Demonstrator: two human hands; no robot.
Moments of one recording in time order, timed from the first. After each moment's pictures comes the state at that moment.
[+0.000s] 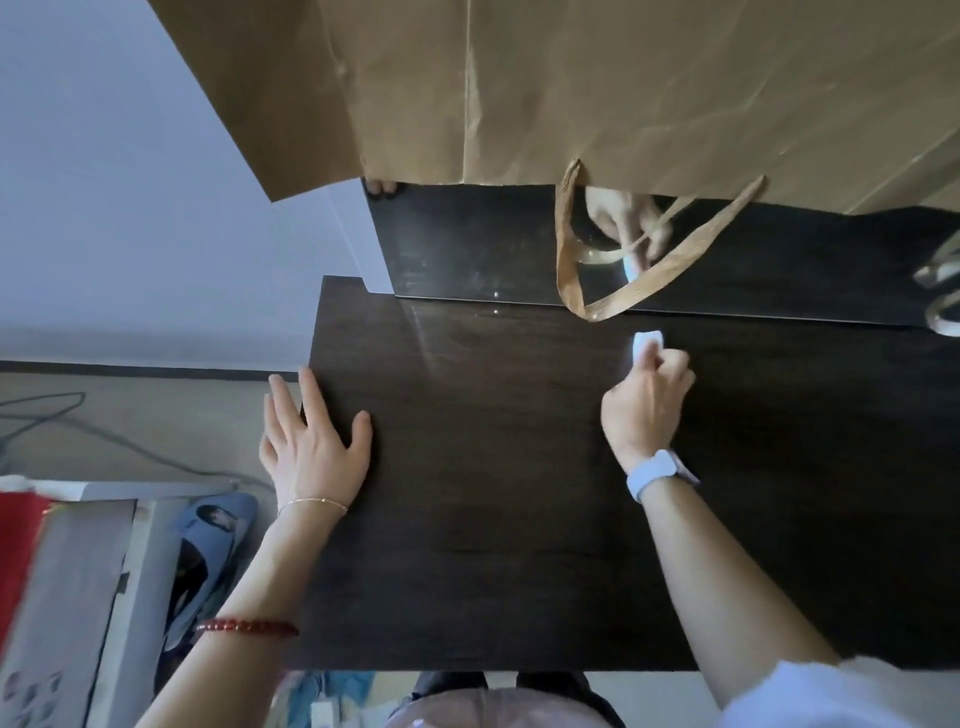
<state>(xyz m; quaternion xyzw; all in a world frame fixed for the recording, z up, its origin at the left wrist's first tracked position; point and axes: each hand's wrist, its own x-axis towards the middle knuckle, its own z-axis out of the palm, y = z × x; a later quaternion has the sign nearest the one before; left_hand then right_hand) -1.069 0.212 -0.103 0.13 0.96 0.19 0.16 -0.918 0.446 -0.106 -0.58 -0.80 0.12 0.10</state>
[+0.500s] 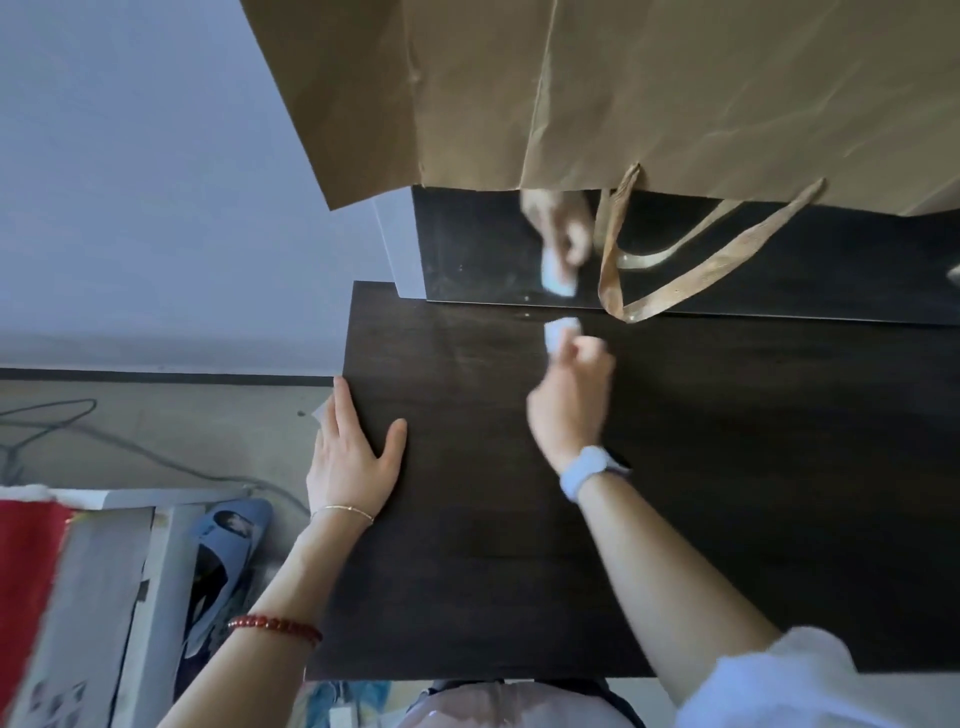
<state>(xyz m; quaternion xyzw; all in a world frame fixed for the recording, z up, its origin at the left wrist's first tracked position) -1.081 0.201 -0.103 0.16 0.93 0.25 0.20 -0.991 0.380 -0.107 -0.48 -0.86 0.15 0.13</state>
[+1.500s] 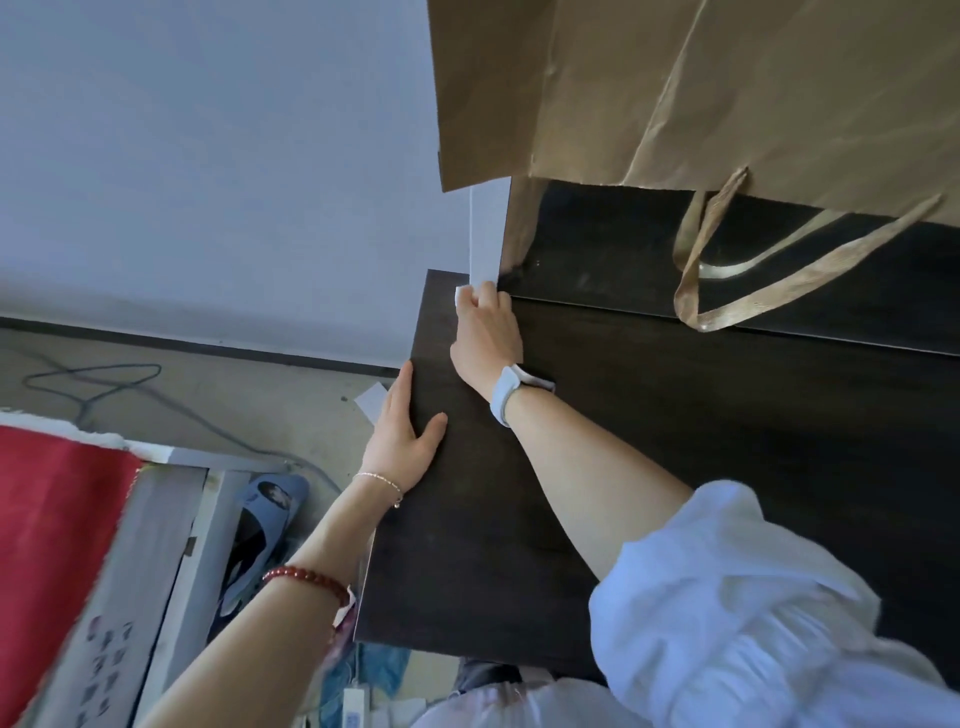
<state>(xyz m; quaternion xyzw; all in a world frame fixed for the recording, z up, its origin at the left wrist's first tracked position) -1.097 0.182 -0.106 0.17 0.85 0.41 0.29 -1.108 0.325 -0.097 -0.26 -0.95 0.19 0.00</state>
